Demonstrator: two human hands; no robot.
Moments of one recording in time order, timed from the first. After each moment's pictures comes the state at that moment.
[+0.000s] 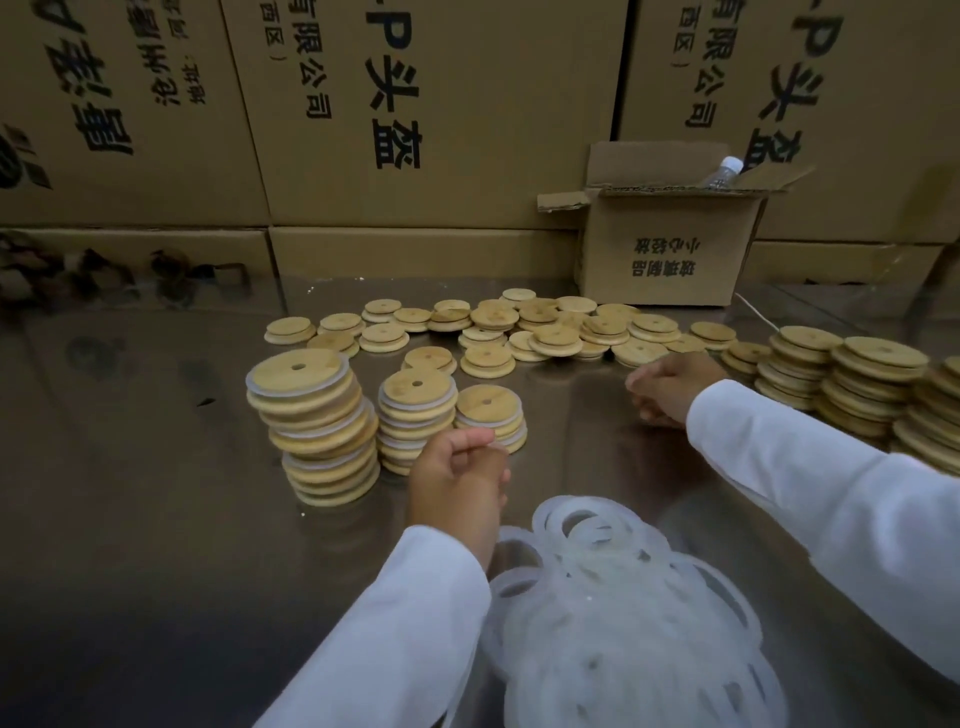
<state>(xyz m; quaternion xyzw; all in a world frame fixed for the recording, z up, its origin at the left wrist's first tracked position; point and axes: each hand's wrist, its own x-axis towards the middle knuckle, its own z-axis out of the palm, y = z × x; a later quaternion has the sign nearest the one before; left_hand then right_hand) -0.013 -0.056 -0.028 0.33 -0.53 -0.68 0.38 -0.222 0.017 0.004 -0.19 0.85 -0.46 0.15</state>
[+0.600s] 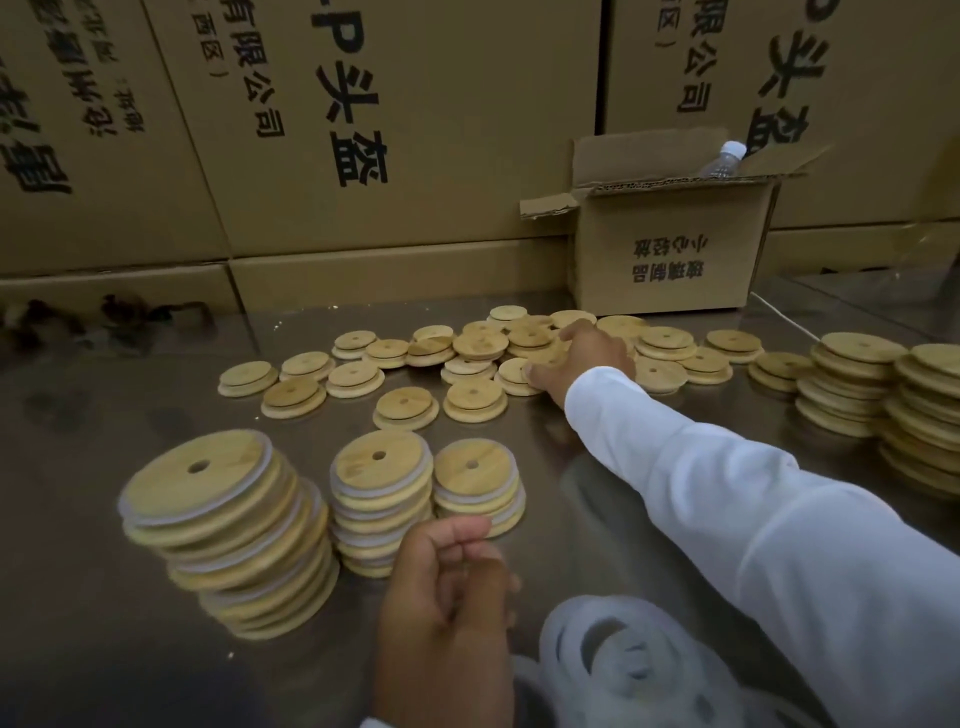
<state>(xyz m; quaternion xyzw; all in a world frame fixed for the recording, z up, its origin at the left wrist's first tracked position) -0.028 -0.059 -0.040 0.31 -0.55 -0.63 0.45 -0.271 -0.109 -0.015 -0.24 0.91 -0.33 -0.04</state>
